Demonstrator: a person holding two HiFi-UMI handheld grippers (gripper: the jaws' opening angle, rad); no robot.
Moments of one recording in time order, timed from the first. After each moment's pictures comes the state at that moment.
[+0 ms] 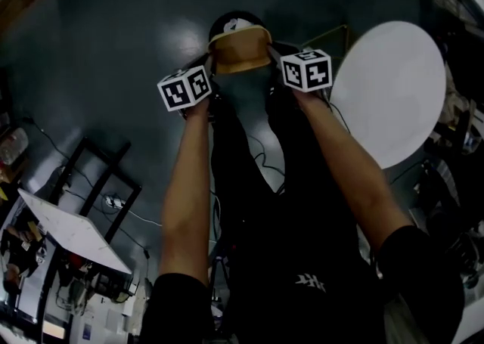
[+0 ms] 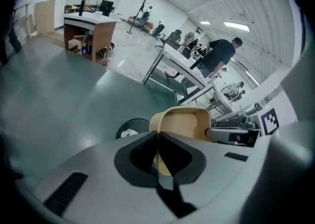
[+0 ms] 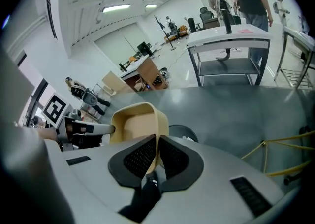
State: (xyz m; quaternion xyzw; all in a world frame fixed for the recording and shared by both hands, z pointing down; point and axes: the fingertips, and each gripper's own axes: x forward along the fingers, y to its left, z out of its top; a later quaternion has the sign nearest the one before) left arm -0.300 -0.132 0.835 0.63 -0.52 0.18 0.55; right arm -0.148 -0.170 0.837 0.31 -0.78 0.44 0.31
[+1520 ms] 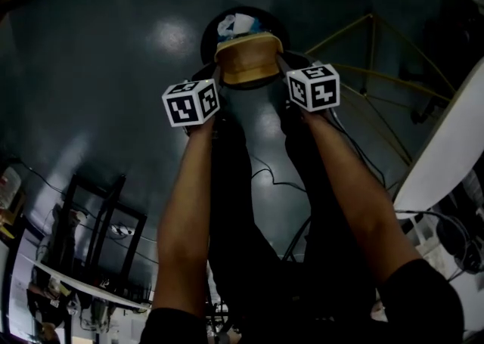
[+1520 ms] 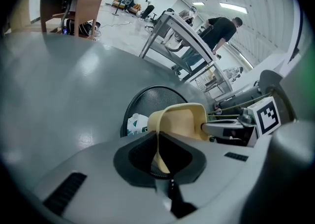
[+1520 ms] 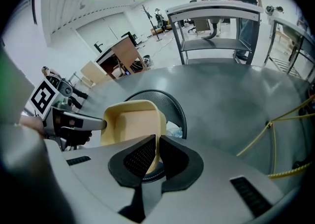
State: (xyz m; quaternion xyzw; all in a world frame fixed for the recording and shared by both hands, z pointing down) left arm -0.329 -0.126 1.062 0.66 -0.44 0.25 0.56; right arm -0.173 -0.149 1.068 0.37 -0.73 0.44 0.37
